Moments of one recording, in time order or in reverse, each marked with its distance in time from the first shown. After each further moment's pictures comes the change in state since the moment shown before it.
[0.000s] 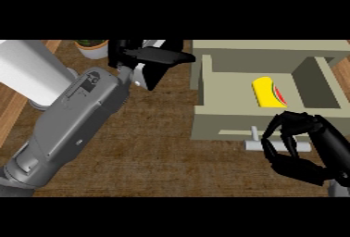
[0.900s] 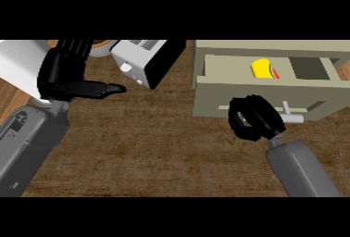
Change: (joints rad) left arm 0.399 0.233 0.133 -0.309 0.044 -0.181 -0.012; right arm -0.311 0.016 0.211 0.709 0.585 -0.303 -0.204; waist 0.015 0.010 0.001
